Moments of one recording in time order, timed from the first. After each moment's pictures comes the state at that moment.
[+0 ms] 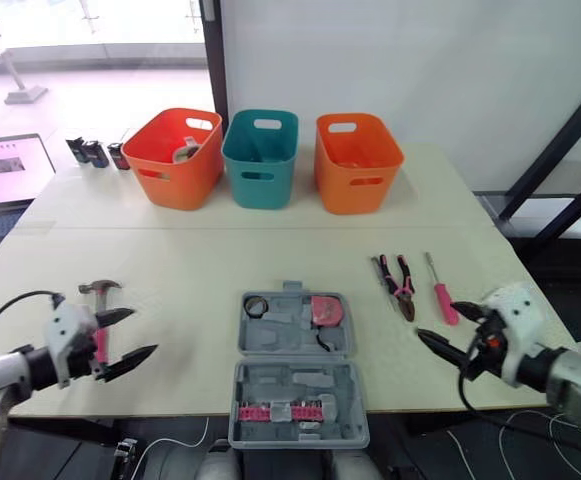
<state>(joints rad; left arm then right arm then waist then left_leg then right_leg) 0.09 0.77 0.29 0.08 -0.39 0.00 -1.13 0.19 -0.70 -0.36 -0.65 0.48 0.83 0.62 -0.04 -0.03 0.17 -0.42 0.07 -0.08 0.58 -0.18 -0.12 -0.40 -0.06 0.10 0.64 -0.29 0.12</state>
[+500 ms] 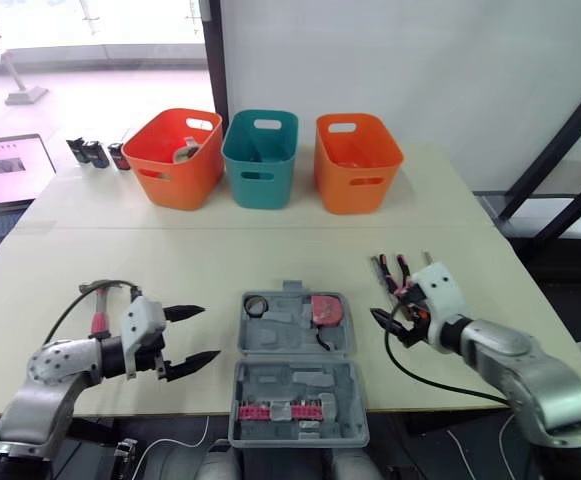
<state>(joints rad) 0.03 0.71 0.09 -0.14 -0.39 0.08 -1.11 -0.13 -0.56 -0.04 -0.46 0.32 0.95 0.33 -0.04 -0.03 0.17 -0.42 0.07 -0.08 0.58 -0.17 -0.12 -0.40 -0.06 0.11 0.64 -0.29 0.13</state>
